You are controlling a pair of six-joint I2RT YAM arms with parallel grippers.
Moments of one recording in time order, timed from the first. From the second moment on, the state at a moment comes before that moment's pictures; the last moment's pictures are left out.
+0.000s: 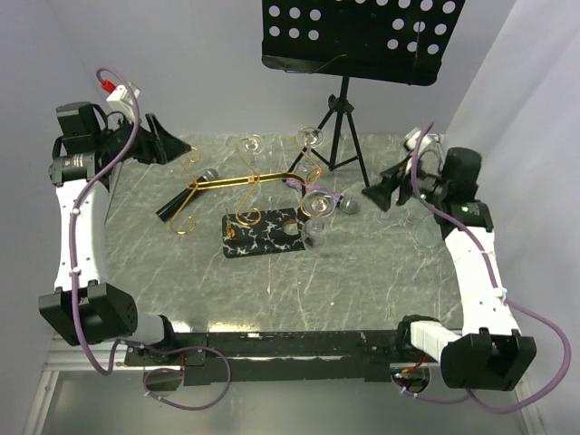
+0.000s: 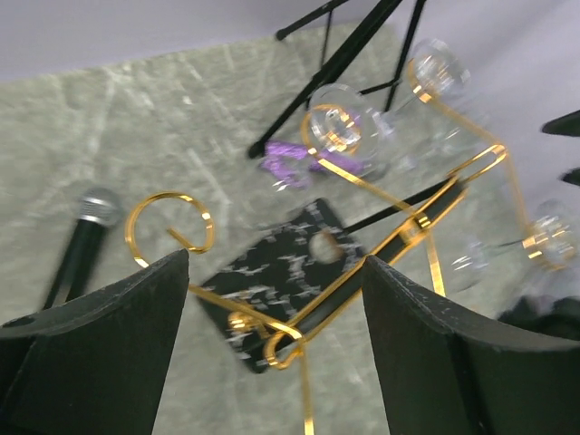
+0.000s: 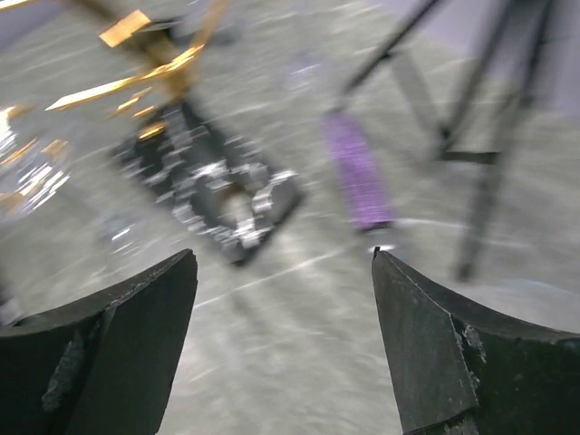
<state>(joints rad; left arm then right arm) 0.22 1.40 1.58 -0.62 0.92 -0.11 -0.08 1.09 1.13 -0.44 -0.85 -0.24</state>
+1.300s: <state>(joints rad) 0.11 1.38 1.69 -0.96 0.53 0.32 0.32 1.07 0.57 0.46 -1.05 -0.13</state>
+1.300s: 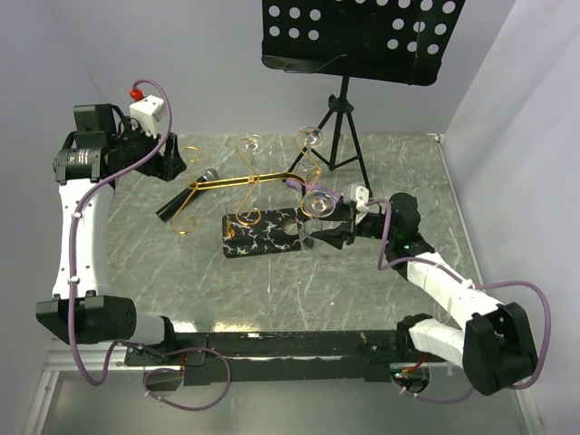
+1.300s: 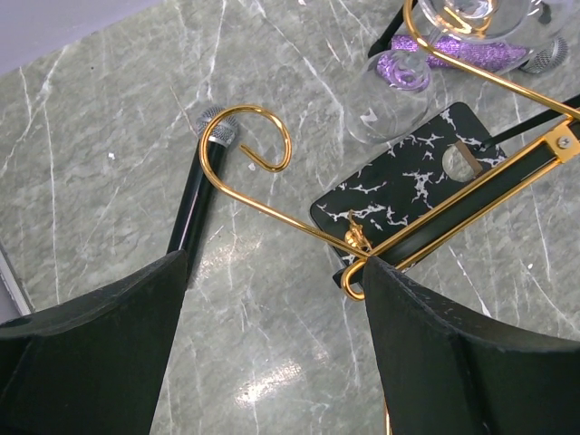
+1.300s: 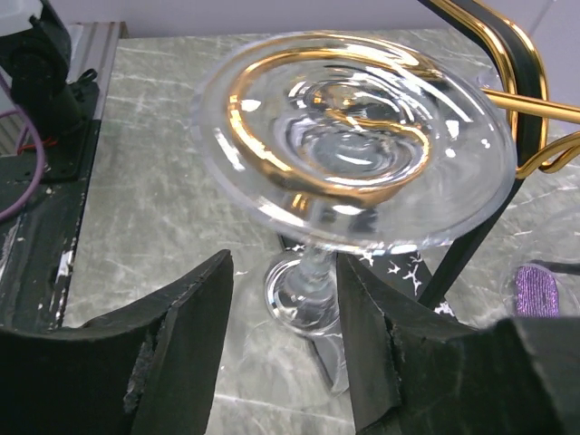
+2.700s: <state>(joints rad) 0.14 1.39 1.56 -0.82 0.61 0.29 0.40 1.06 0.76 0.12 -0.91 -0.25</state>
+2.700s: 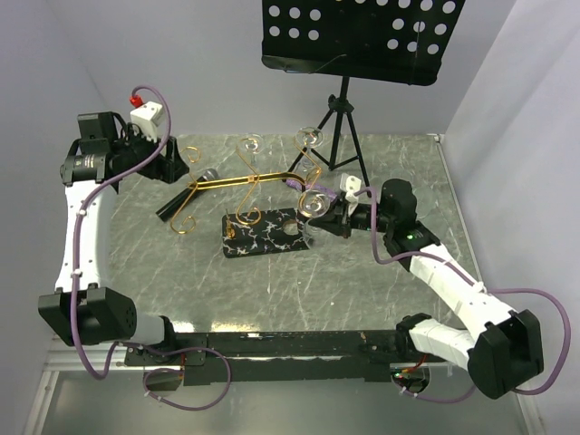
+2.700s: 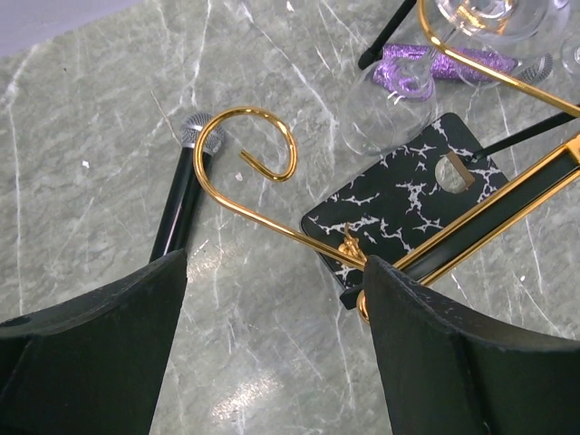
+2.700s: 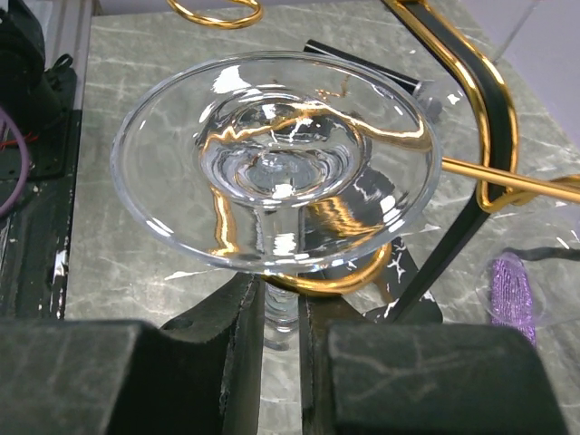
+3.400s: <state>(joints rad) 0.14 1.35 1.54 -0.80 0.61 0.27 0.42 1.14 0.77 0.19 -0.90 -0.19</state>
